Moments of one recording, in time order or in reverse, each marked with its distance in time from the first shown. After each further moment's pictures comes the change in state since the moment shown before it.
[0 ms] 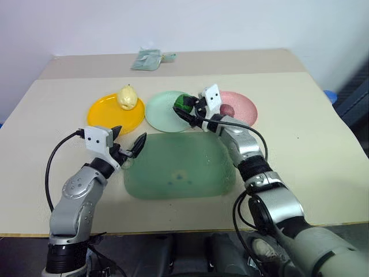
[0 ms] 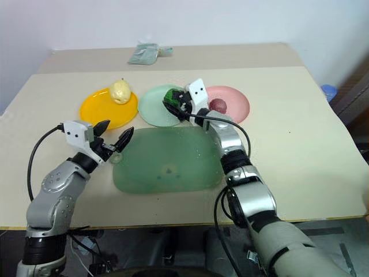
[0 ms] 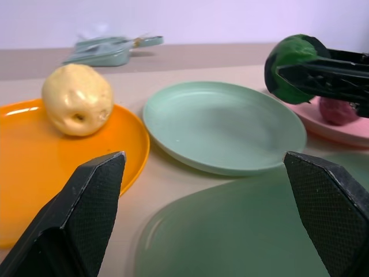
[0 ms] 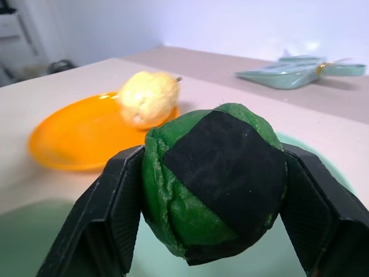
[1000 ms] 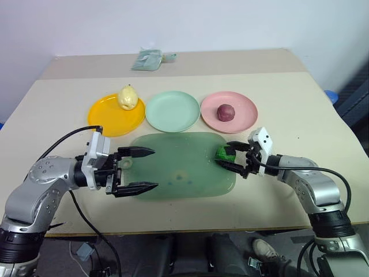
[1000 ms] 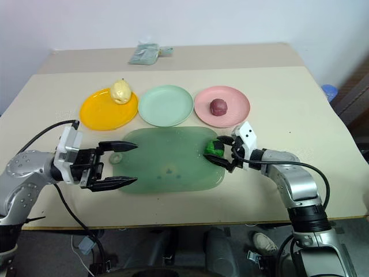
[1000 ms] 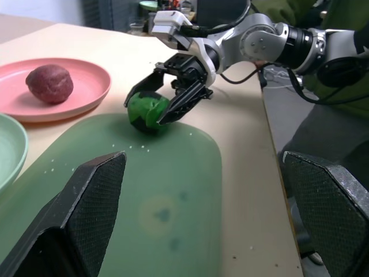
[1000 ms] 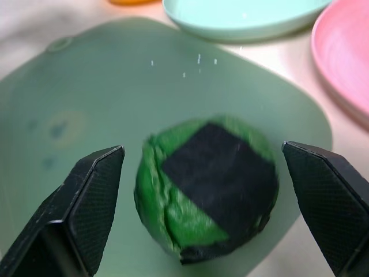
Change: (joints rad) left arm -0.027 0.458 -0.027 0.023 -0.309 -0.014 -0.918; right arm 0.706 -0.513 -0.005 -0.973 0.219 0.597 0.309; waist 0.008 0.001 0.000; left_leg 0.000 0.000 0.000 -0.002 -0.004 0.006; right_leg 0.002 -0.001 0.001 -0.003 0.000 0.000
